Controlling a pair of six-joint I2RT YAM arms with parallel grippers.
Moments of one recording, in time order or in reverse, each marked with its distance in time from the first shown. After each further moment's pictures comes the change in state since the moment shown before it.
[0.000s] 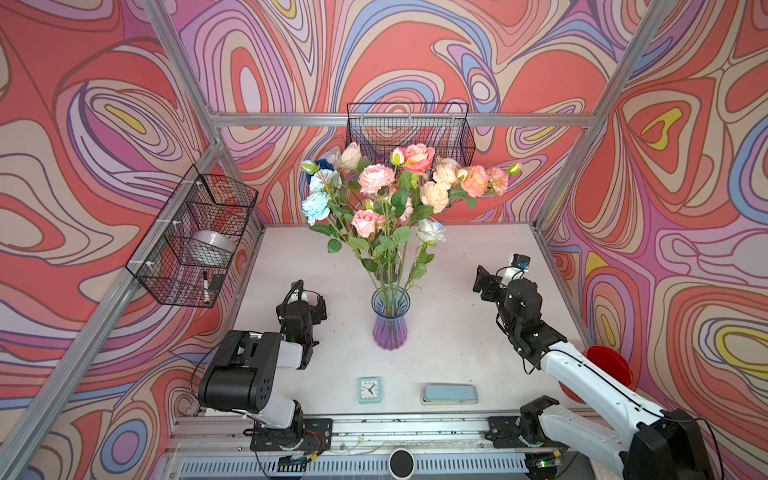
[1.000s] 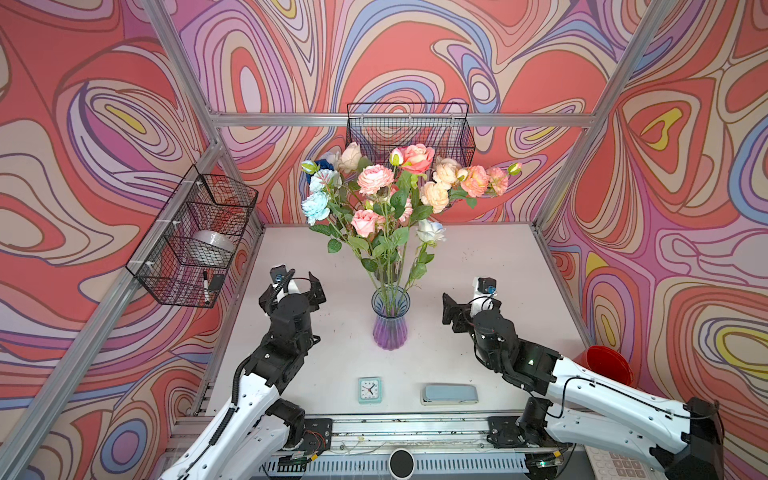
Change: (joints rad) left arm -0.252 -0.801 0.298 -0.870 -0.391 -0.189; right arm 0.534 -0.128 0.089 -0.345 0.317 0.172
